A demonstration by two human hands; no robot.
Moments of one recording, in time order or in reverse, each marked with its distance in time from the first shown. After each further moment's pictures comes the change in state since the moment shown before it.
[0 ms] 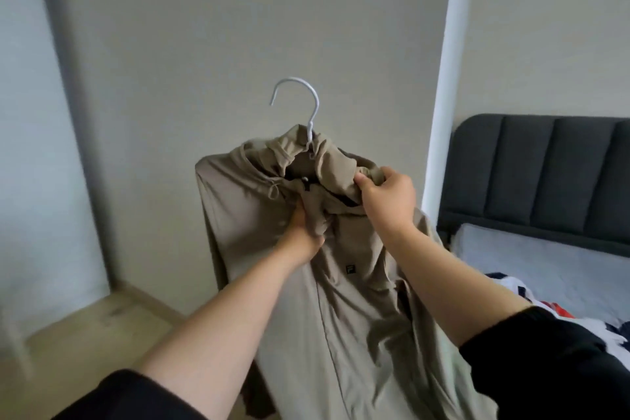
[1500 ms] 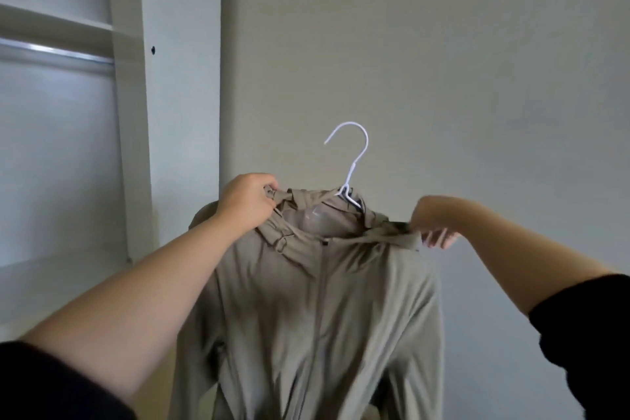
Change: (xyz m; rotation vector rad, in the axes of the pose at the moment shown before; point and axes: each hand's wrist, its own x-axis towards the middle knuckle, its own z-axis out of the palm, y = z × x) left_hand -0.020 -0.100 -0.328 0.569 0.598 0.016; right_hand 0.016 -0.103 0.180 -0.771 -0.970 0.078
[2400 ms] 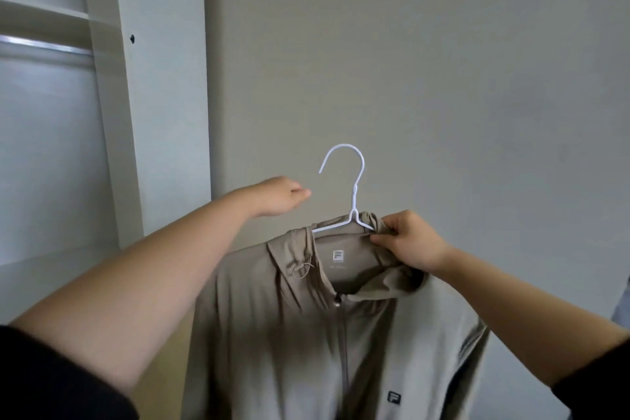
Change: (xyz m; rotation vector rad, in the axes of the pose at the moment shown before) left_hand 0.008 0.052 0.009 -0.152 -0.731 -0.174; right_hand -0.020 0.016 0.071 0.351 0.238 -0.520
